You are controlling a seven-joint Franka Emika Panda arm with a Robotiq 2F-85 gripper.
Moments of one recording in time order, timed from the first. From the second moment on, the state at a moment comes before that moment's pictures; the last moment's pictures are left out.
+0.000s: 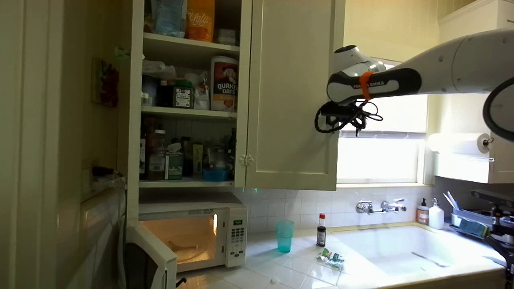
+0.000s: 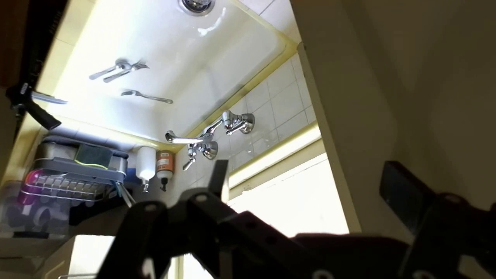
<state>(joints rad) -0.13 0.07 -0.12 -1.30 -0.50 1.89 1.00</state>
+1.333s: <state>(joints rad) -0.16 0.27 -0.13 -1.03 -0.35 2.02 0.56</state>
